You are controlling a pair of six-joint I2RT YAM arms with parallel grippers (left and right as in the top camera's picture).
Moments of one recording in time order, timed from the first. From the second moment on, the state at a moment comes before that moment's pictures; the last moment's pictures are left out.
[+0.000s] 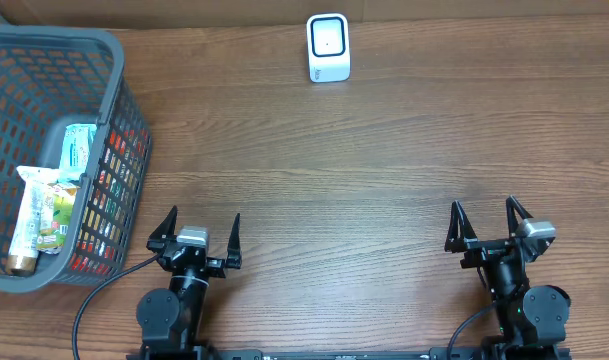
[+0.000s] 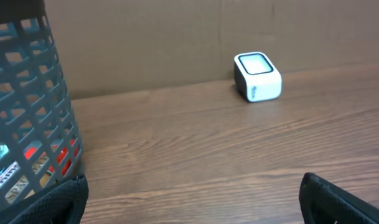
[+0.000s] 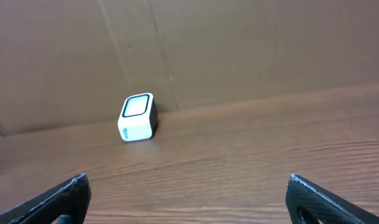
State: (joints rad) left arm 0.04 0.02 0.06 -0.14 0.15 0.08; right arm 0.07 0.01 0.03 -0.03 -0.07 0.23
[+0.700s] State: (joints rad) left arm 0.04 0.54 0.76 -0.50 0.25 0.06; right arm 0.07 0.40 0.49 -0.28 -0.13 0.23
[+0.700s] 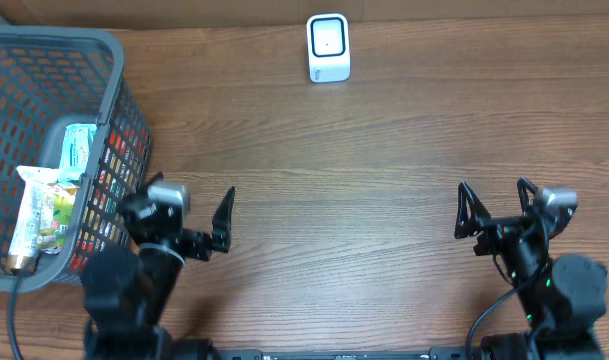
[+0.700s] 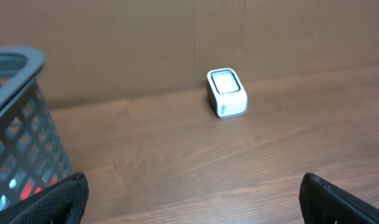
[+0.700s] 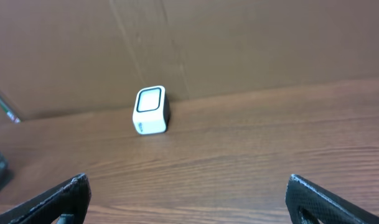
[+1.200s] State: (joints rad) left arm 0.04 1.25 1.78 -1.24 0.33 0.05; right arm 0.07 1.01 1.27 -0.90 -0.15 0.23
